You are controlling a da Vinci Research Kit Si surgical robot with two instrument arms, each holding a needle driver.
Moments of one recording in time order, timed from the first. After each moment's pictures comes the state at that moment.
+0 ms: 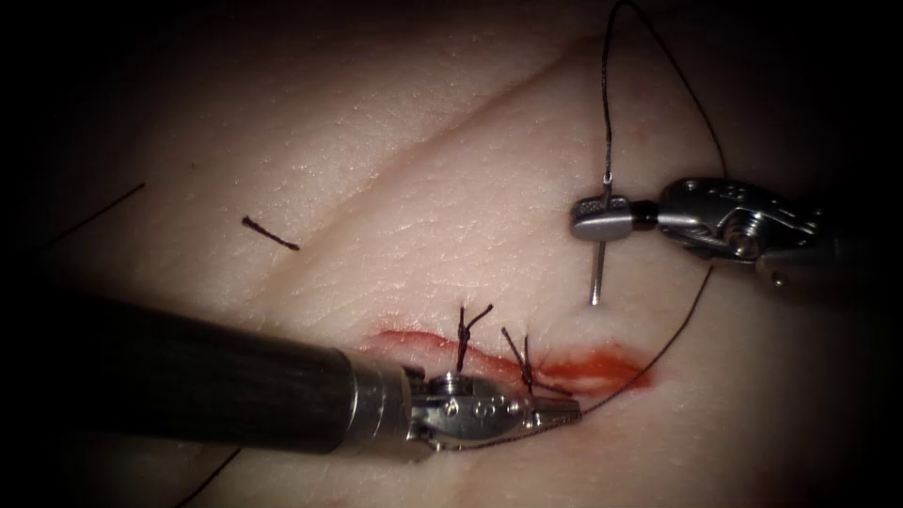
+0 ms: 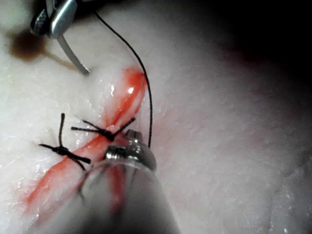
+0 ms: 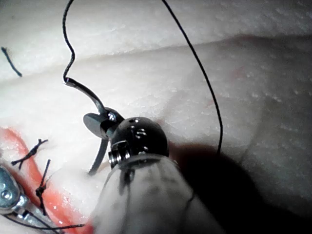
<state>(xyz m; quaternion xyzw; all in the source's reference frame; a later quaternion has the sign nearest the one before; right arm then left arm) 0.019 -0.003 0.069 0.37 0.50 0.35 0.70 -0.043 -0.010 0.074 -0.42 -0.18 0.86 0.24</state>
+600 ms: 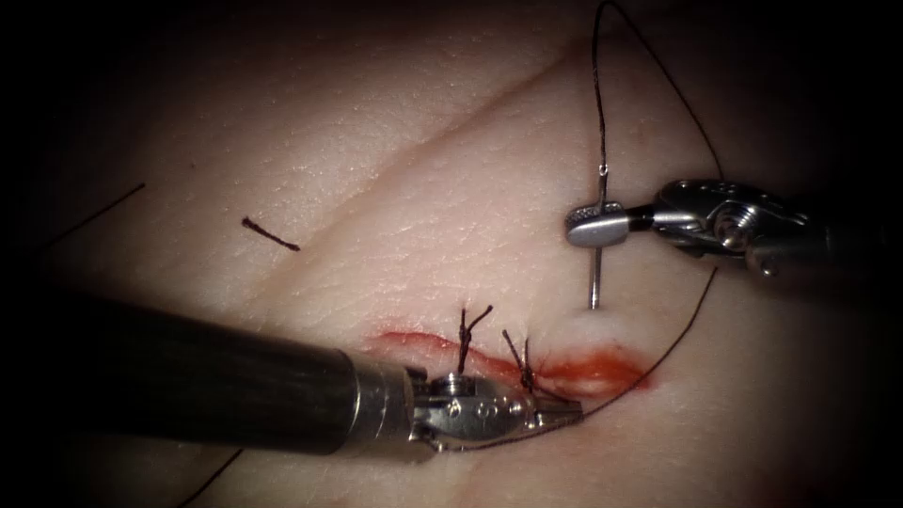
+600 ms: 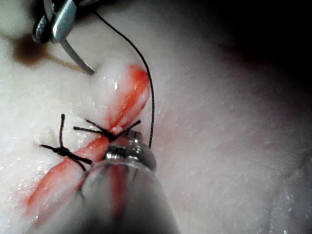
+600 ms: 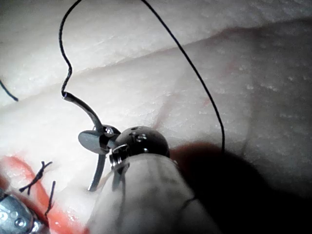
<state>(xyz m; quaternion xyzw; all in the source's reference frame) 0.020 -0.003 0.068 0.45 0.49 0.39 0.64 -0.044 -0.010 0.074 -0.42 -0.18 0.86 0.24</state>
